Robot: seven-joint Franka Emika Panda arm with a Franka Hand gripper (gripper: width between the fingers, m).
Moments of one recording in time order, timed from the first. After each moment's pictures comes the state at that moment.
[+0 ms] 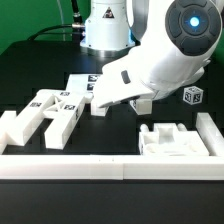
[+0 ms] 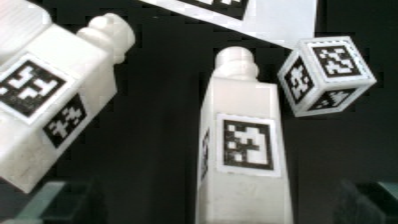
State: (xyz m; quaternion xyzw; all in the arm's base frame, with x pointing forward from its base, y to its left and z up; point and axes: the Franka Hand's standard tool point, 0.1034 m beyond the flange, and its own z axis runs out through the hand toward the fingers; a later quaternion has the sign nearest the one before) arm 0.501 0.032 0.037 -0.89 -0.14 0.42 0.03
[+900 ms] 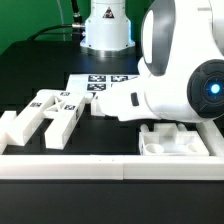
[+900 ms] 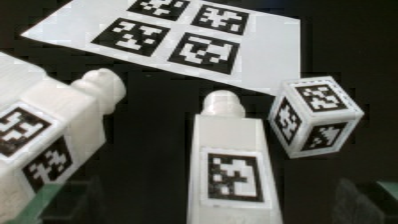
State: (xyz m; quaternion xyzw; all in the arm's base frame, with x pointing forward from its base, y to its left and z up) arm 0.496 0.038 0.031 -0.84 -0.12 0.53 -0.01
